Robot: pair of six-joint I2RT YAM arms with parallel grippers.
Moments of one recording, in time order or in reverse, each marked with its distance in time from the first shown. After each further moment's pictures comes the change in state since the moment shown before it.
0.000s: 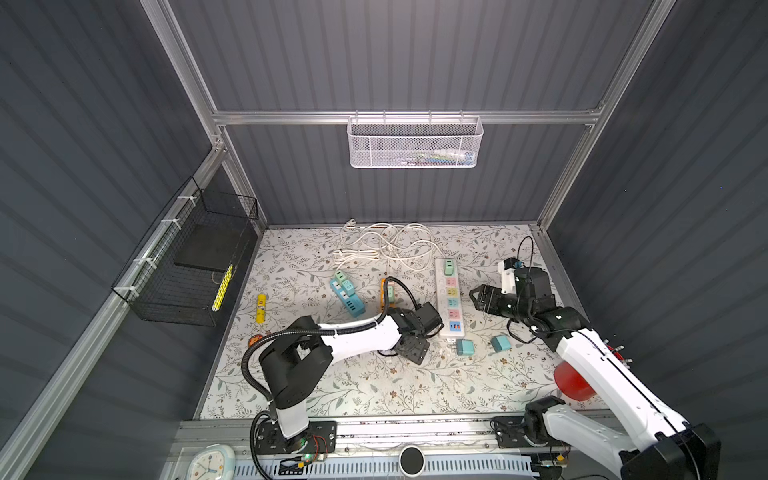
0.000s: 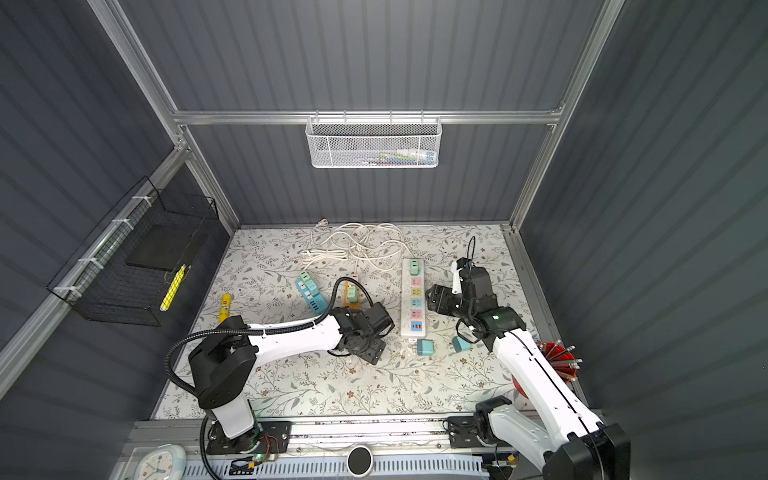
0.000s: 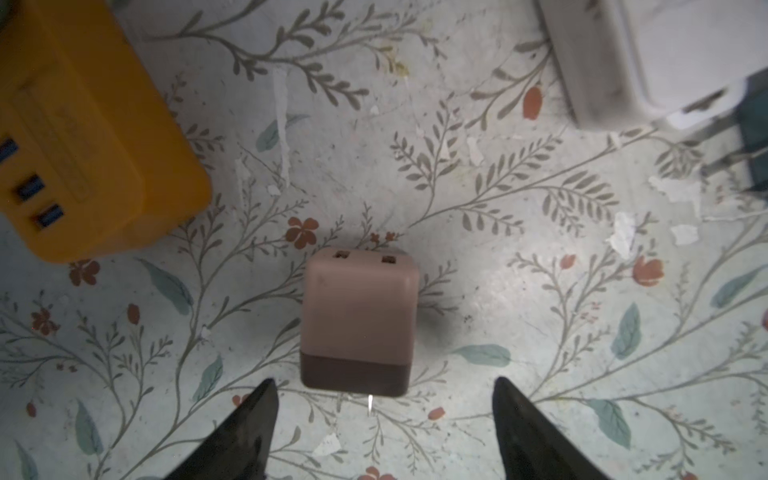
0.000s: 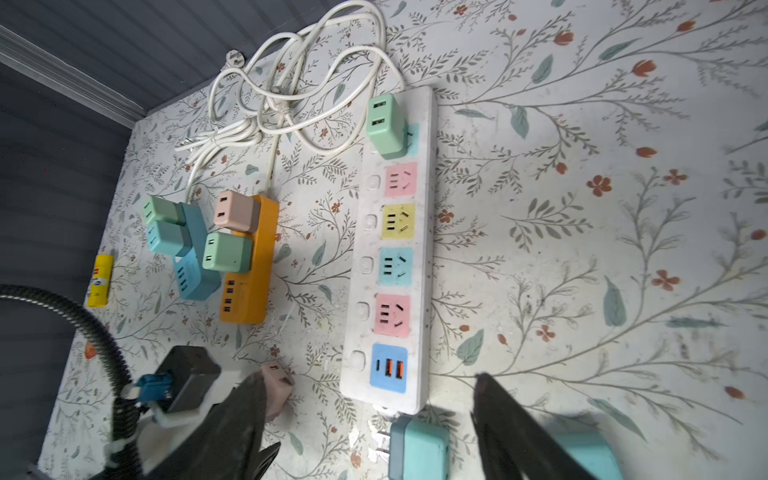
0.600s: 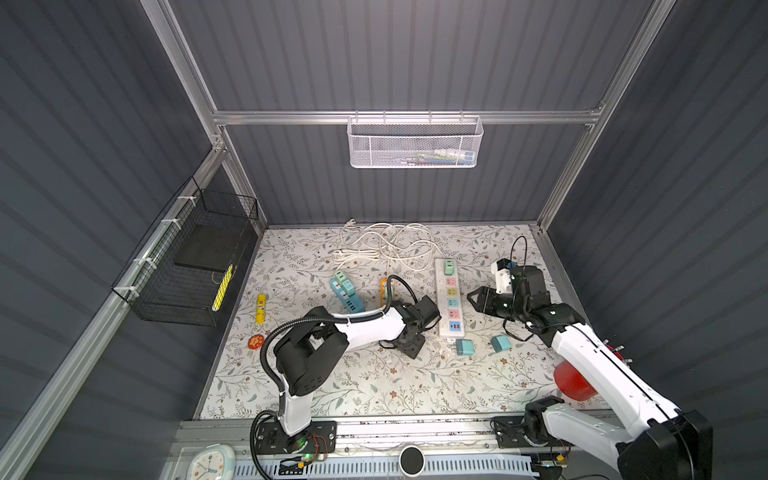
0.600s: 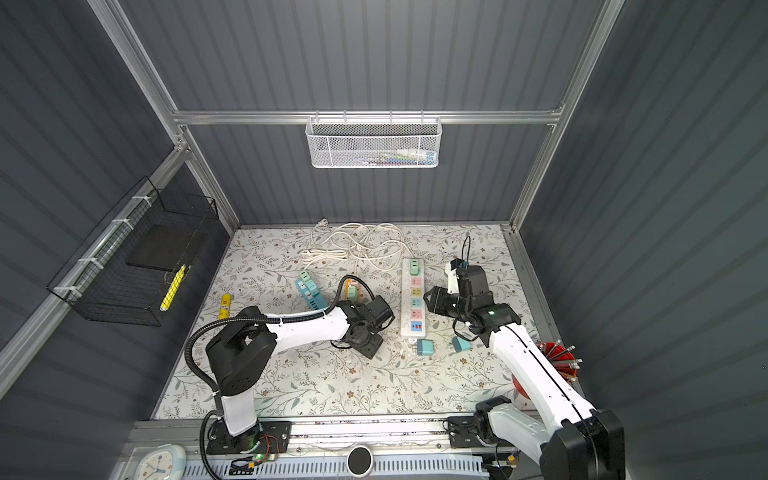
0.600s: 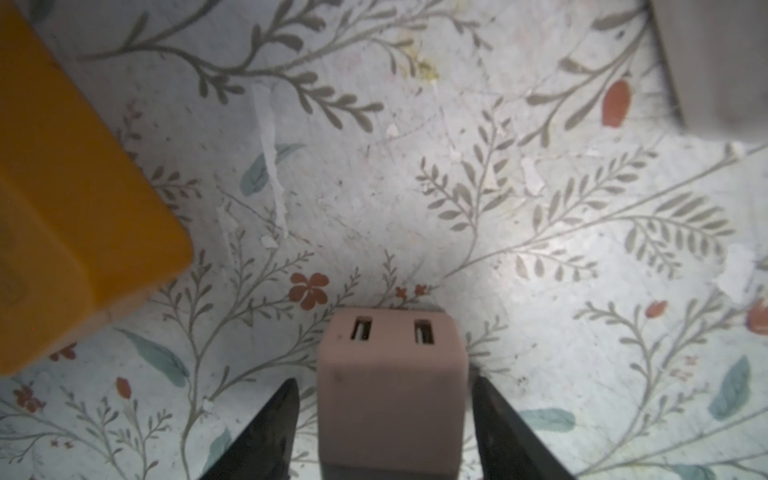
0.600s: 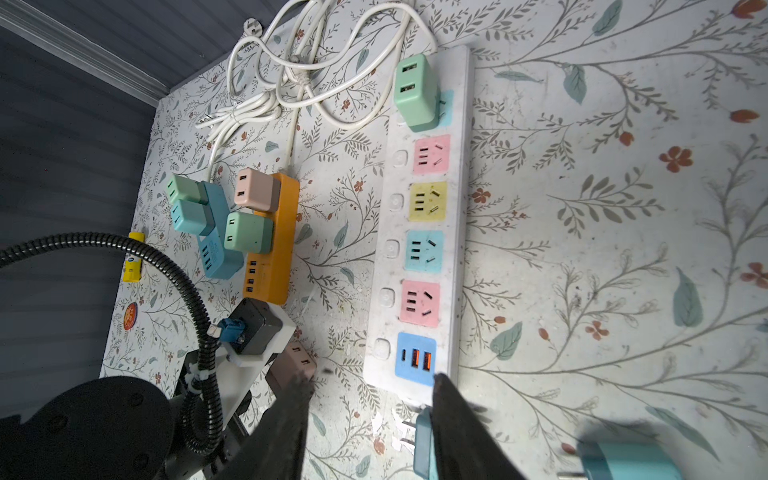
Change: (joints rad) left arm 0.065 0.101 0.053 0.001 0.043 0.123; right arm 0.000 0.044 0.000 0.010 -0.078 0.014
